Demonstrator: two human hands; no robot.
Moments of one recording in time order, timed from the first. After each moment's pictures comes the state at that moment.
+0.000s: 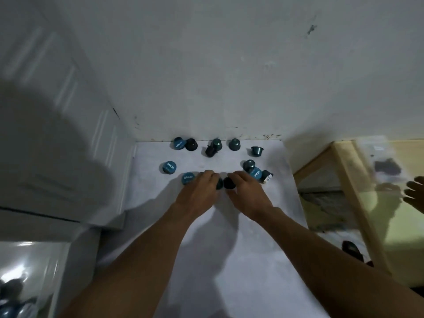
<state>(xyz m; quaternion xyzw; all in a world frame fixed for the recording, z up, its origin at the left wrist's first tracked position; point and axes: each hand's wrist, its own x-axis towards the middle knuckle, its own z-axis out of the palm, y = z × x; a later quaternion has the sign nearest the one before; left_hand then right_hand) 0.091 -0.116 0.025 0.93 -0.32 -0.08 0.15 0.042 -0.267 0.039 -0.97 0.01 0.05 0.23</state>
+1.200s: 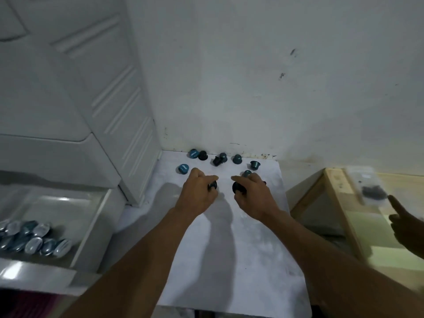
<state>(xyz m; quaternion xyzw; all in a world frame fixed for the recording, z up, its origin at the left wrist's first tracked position) 0.006 -0.106 0.095 0.94 -0.15 0.01 0.29 -0.024 -0.284 0.094 -0.96 -0.03 -0.02 0.27</state>
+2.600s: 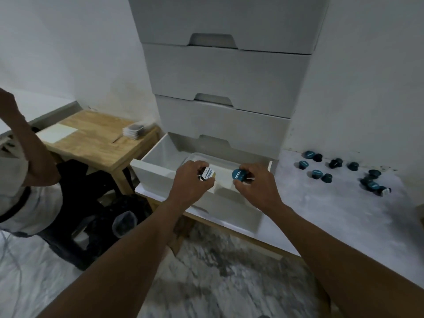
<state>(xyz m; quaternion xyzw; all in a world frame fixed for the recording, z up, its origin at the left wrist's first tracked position) -0.190 0.297 0.175 0.92 0.05 0.16 0.35 -0.150 0.107 0.147 -0.88 -0.16 -0.11 0.44</state>
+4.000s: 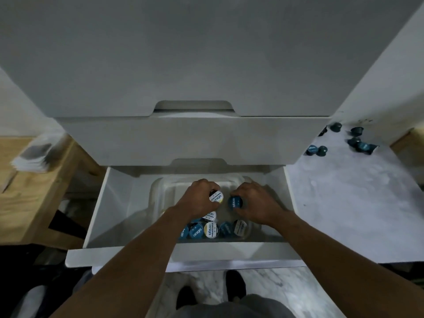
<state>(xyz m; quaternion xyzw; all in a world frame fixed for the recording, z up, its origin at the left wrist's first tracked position) 0.034 0.343 0.062 0.91 -0.20 -0.18 0.31 -0.022 0.160 0.079 -0.97 -0.08 0.11 0.19</state>
